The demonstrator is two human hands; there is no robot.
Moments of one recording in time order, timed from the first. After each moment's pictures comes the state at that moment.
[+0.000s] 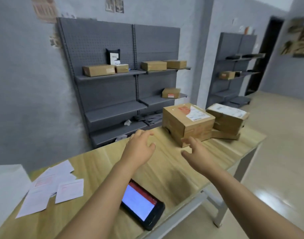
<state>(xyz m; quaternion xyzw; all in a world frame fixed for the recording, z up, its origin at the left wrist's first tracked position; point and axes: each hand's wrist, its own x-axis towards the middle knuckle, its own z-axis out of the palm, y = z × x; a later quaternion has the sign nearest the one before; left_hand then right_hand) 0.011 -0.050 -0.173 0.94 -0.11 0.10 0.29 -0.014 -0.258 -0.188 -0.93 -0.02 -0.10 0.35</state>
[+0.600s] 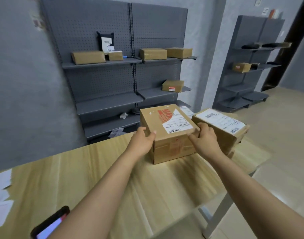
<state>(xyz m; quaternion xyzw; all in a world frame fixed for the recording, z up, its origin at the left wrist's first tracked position) 0.162 -0.199 -0.196 0.89 0.09 0.02 0.45 0.161 -0.413 -0.187 -0.91 0.04 -0.10 0.40</state>
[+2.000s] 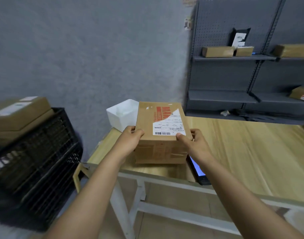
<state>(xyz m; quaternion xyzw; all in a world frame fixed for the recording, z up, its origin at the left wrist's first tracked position) -0.239 0.074 -0.178 0.73 0.39 0.22 0.52 -0.112 -0.097 -0.196 -0.75 -0.23 0.14 0.60</state>
